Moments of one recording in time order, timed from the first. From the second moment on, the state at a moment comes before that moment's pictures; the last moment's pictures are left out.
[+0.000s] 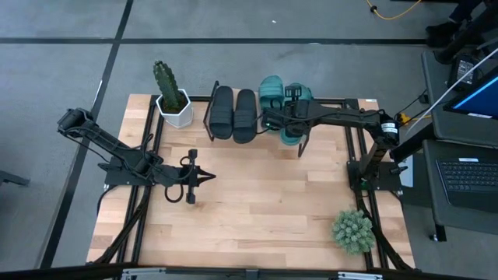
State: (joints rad) left arm -0.45 0.95 0.47 0.03 -0.56 0.03; right arm -0.19 1.78 1.64 -1.26 0.89 -0.33
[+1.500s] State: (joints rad) left arm -0.45 0.95 0.47 0.03 -0.56 0.03; right arm -0.19 1.78 1.65 -1.28 0.86 -0.37
